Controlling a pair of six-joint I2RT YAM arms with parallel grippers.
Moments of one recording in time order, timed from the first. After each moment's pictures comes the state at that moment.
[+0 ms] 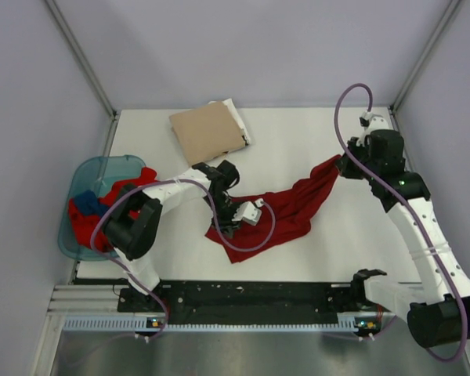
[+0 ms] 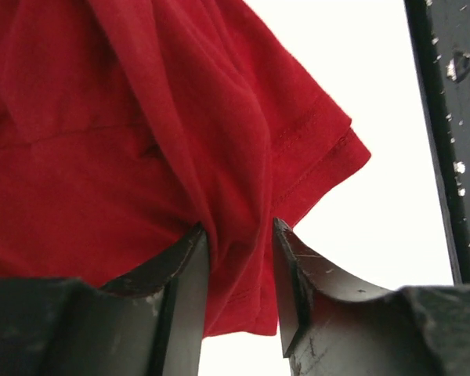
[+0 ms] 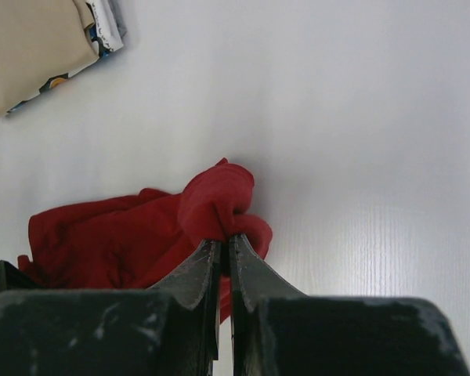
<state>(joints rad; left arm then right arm) -0.64 1.77 1.21 -0.96 0.66 1.23 0.18 1.05 1.11 -0.61 -0.04 0.26</state>
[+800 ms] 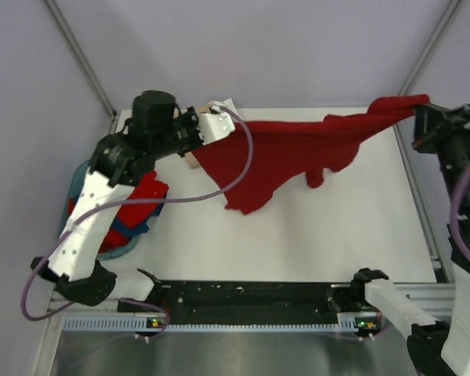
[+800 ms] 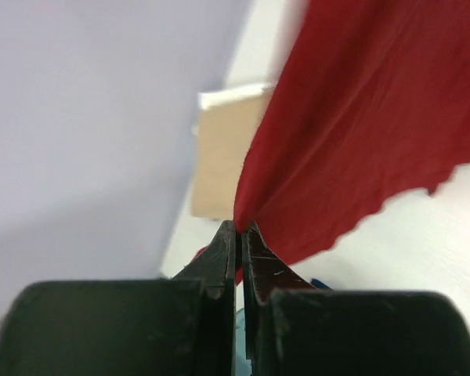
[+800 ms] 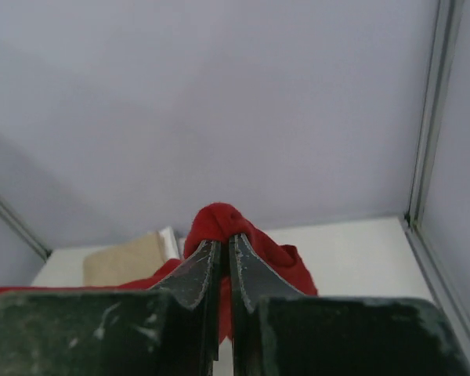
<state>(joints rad) -0.58 1.40 1.81 -0.97 0.08 0.83 0.13 0.90 1.67 -0.65 0.09 0.23</state>
